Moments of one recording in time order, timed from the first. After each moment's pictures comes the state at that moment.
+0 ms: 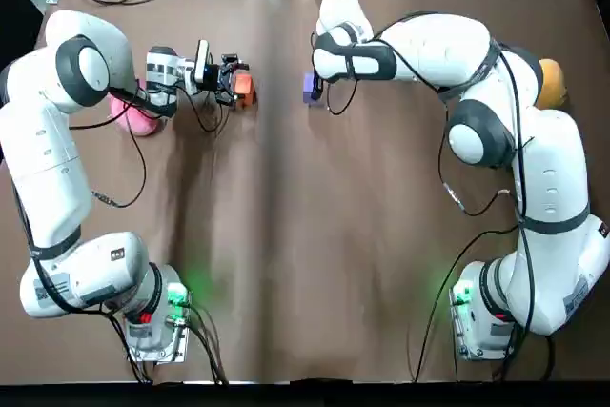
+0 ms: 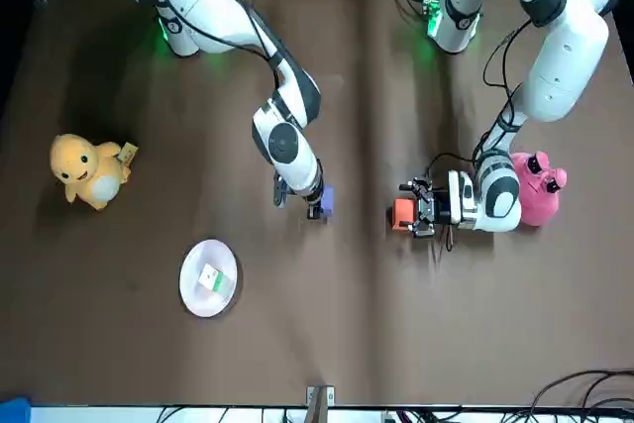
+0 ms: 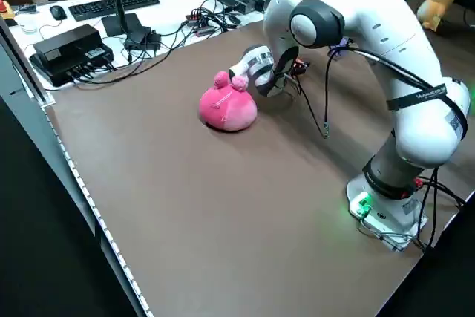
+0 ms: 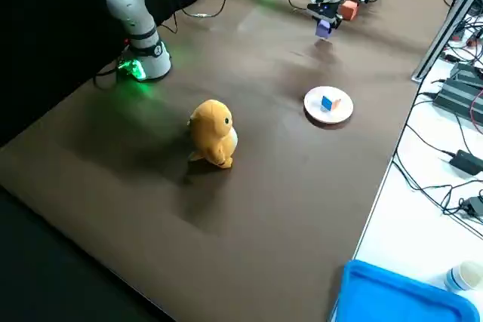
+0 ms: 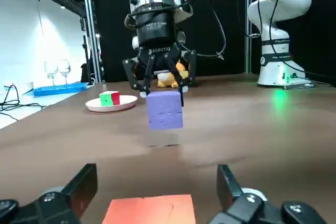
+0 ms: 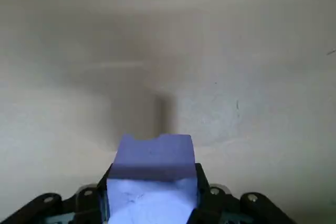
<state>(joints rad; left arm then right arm) 0.25 0.89 -0.29 -1.80 -1.30 1.75 2.71 0.64 0.81 0.11 -1.39 0.14 2.30 2.26</state>
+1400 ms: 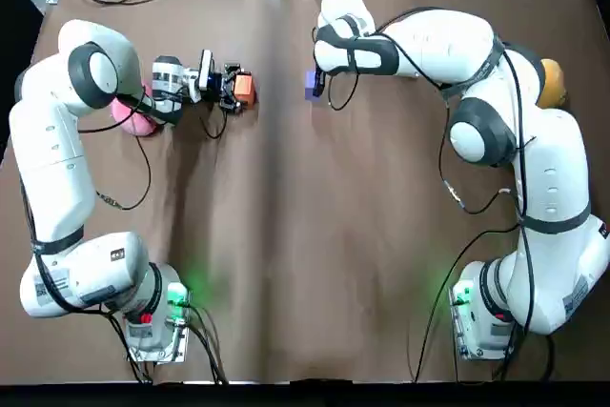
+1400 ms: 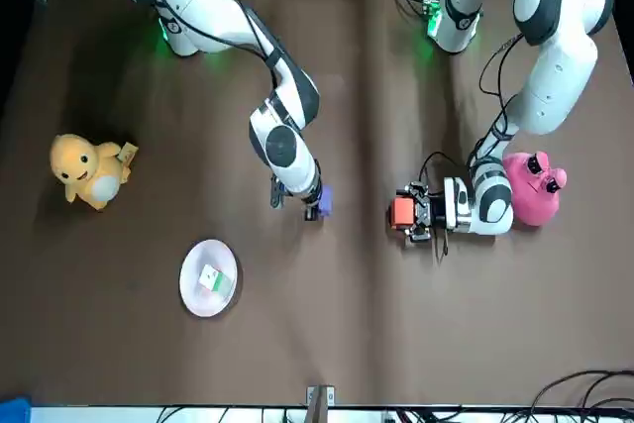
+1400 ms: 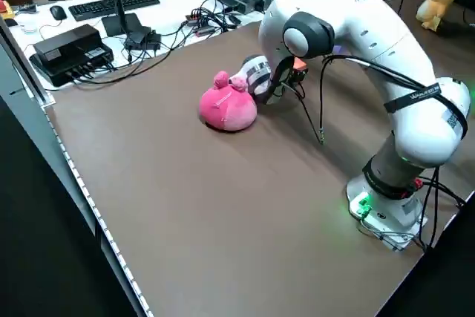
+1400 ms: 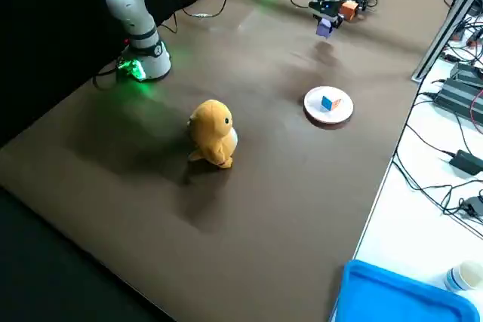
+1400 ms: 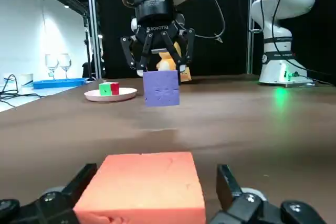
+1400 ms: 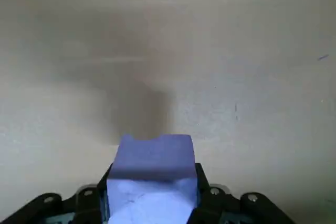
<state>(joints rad) 0.24 1.00 -0.28 -1.73 -1.29 1.75 2.71 0.63 0.80 0.11 -1.38 0.14 2.27 2.26</state>
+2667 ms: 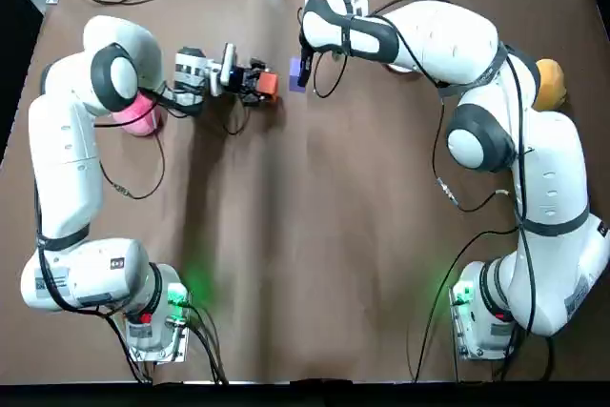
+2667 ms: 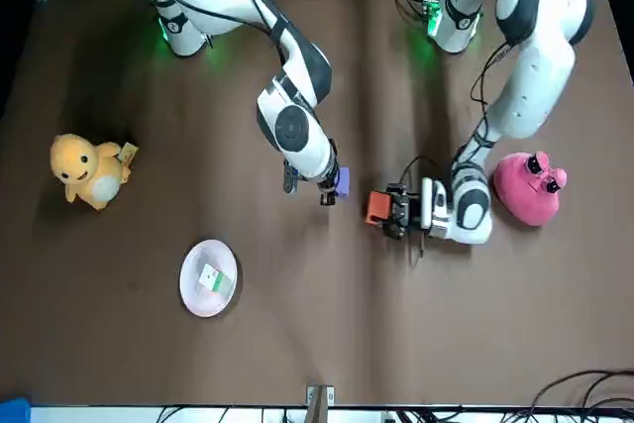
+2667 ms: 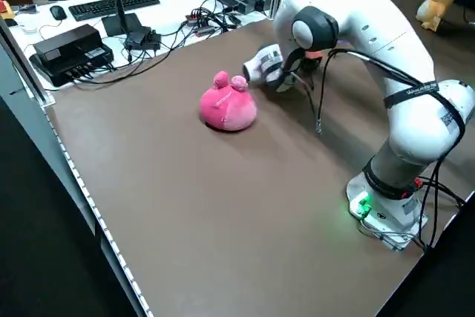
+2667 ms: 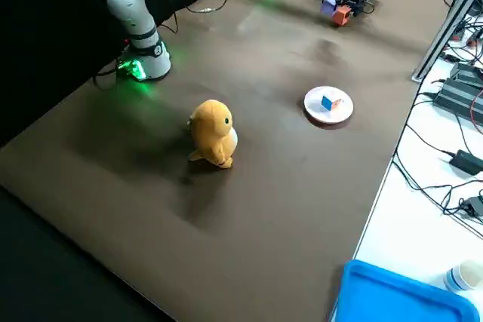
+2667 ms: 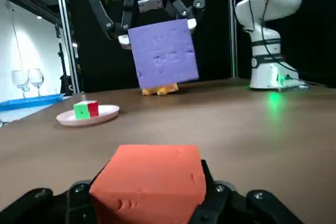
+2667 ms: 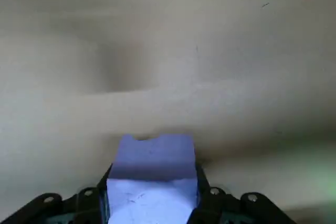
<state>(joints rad) 0.08 1.01 -0.30 -1.65 -1.36 1.77 2.71 0.66 0.80 0.12 -1.19 0.22 2.09 2.30</state>
